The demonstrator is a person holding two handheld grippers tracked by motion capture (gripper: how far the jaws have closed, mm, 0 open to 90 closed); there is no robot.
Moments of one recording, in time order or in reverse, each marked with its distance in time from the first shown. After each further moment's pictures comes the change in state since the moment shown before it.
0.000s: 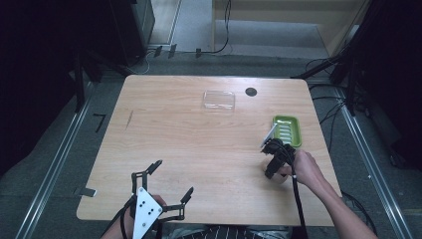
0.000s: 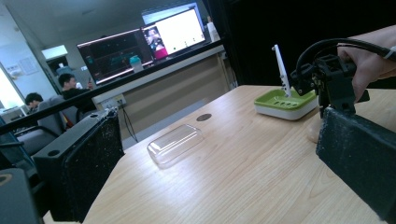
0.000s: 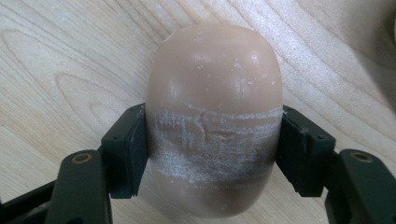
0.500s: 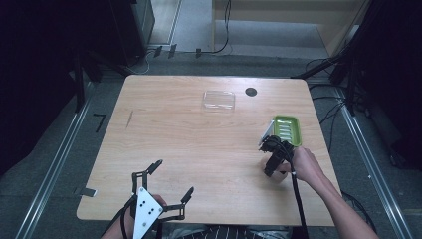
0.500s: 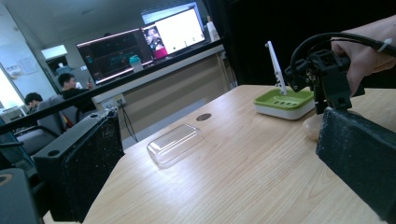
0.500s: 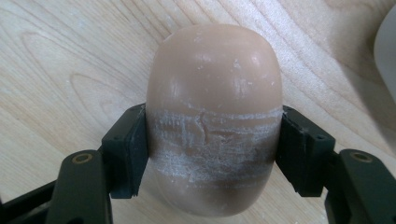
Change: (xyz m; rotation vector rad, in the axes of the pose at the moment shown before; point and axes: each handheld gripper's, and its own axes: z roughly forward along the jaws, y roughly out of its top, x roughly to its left) left arm 0.000 0.000 0.001 0.001 0.000 0.000; right arm 0.003 0.008 -0.011 0.021 -0.008 -0.028
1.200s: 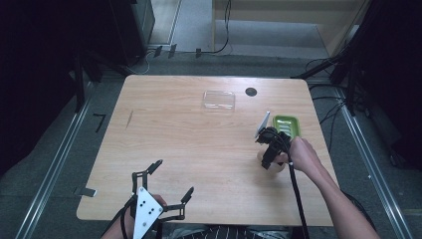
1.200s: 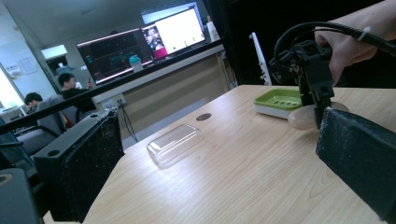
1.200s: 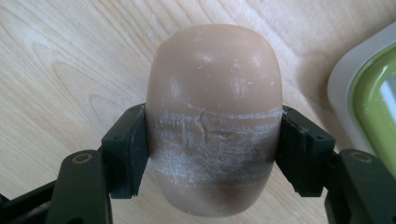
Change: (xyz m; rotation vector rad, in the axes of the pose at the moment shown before) left arm 0.000 0.000 0.000 0.000 -0.001 -0.001; right arm -0.002 0.020 -0.022 0.002 -0.003 -0.030
